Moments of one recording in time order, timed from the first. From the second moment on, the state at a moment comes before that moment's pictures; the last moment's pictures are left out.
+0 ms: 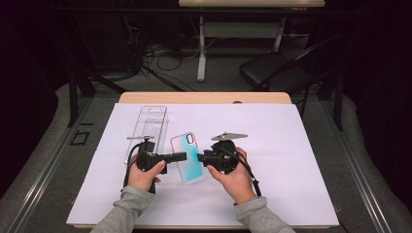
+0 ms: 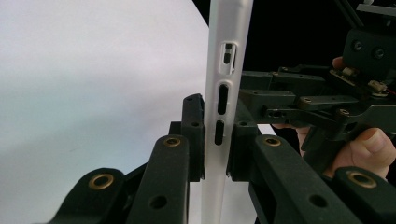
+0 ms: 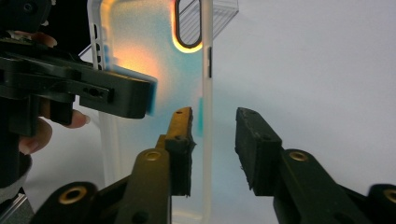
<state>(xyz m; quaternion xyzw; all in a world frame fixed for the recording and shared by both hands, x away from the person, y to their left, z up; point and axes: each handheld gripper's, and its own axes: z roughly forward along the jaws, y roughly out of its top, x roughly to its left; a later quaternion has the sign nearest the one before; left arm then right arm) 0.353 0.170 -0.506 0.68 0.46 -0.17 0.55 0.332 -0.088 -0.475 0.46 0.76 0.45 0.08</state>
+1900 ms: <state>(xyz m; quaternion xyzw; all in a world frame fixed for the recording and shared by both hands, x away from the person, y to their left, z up) 0.347 0.173 -0.493 0.69 0.42 -0.17 0.57 0.311 -0.133 -0.467 0.35 0.77 0.52 0.09</state>
